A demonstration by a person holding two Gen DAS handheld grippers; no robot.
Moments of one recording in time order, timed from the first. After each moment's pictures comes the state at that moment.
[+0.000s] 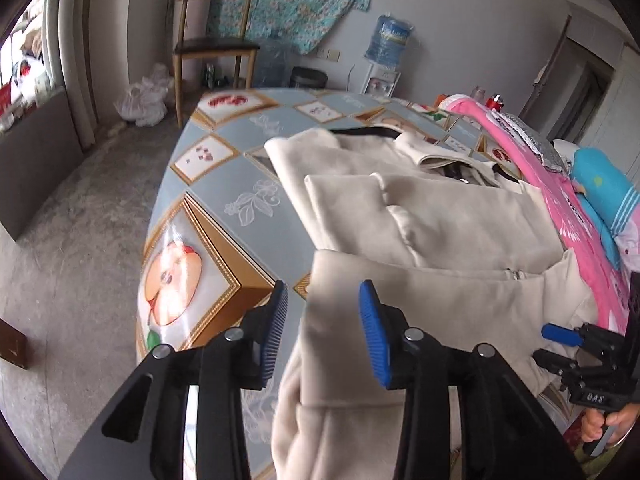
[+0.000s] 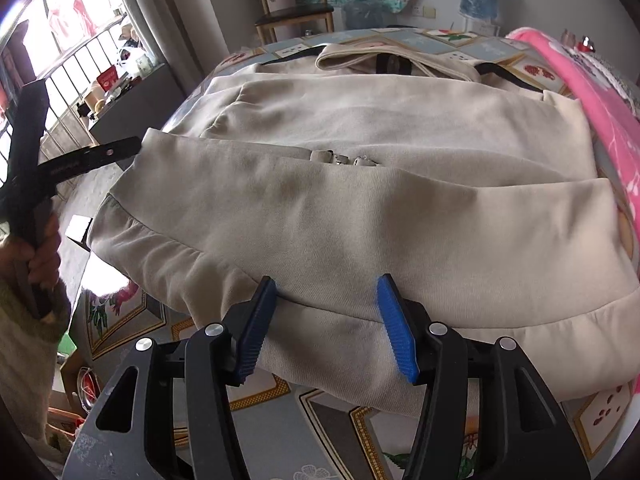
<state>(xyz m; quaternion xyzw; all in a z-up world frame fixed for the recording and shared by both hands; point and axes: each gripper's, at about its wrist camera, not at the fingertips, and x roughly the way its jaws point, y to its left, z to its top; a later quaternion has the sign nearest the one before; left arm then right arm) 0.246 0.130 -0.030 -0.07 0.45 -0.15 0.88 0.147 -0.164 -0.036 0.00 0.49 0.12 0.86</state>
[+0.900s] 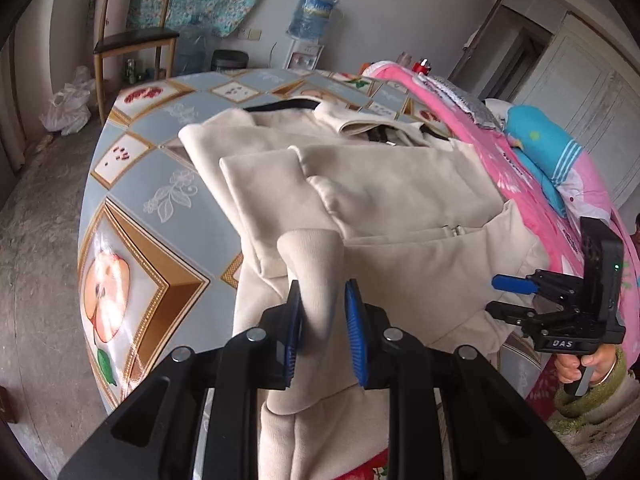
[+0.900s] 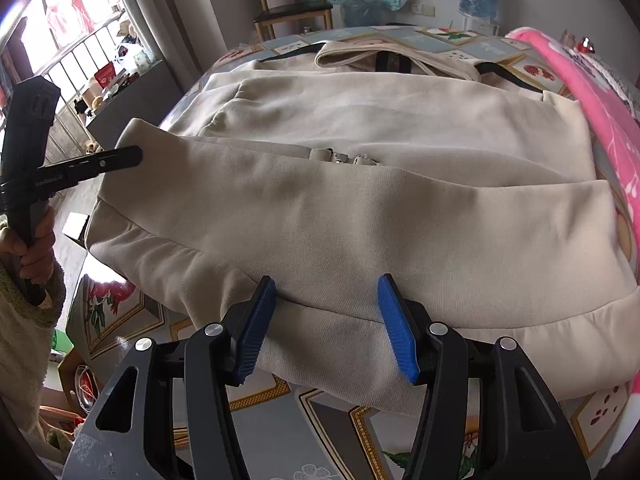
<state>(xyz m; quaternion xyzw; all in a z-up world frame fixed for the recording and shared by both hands) 0.241 0.117 -0.031 -0.05 0.46 -0.28 0.84 0.149 -0.163 -0.036 0.00 0.50 0.12 0.86</state>
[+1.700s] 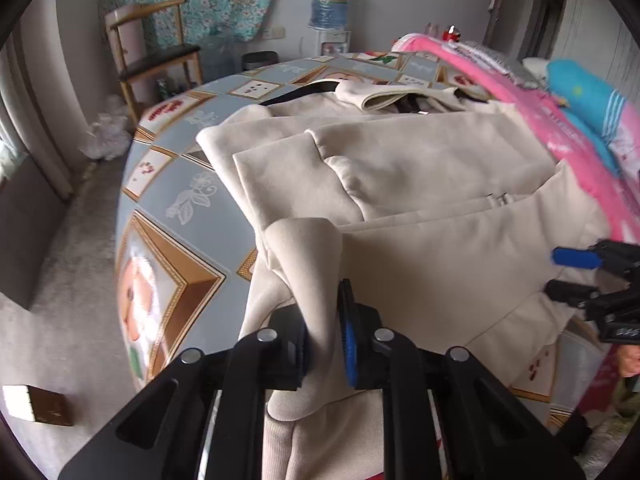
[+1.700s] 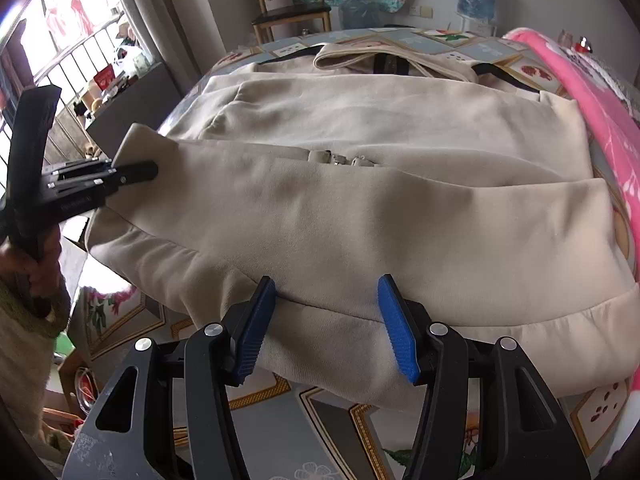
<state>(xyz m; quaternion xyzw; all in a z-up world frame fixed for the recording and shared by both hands) 0.222 0.075 -0.036 0.09 0.45 -0.18 0.87 0.146 -0.168 -0.031 0.01 0.50 0.12 0.86</state>
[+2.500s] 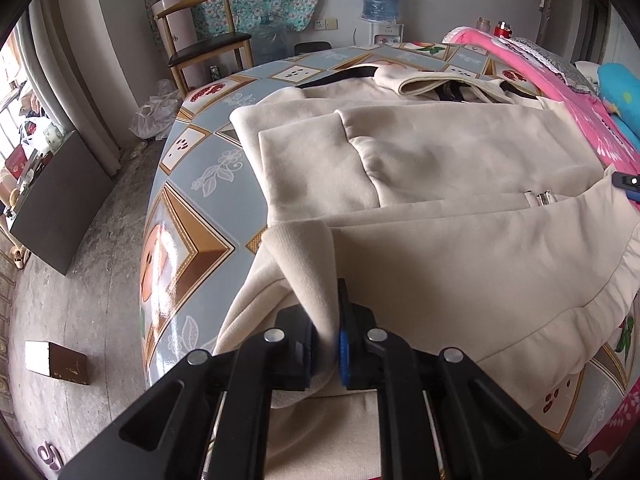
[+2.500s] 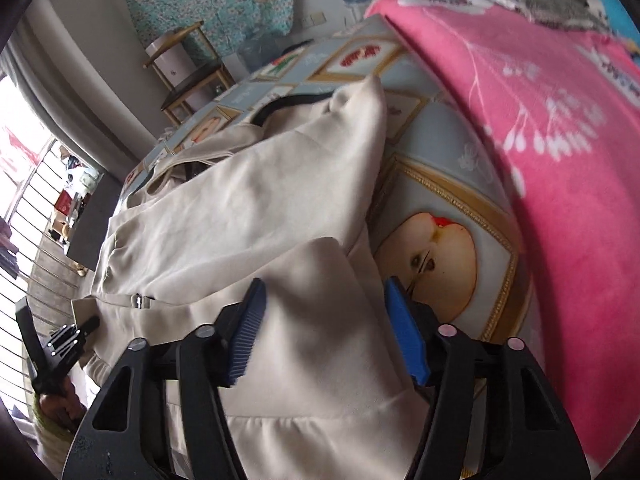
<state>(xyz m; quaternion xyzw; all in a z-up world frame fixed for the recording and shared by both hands) 0.215 0.058 -0.048 0.08 0.47 -0.08 0.88 0.208 -0.378 -0.023 0.18 0.49 0.03 0.85</state>
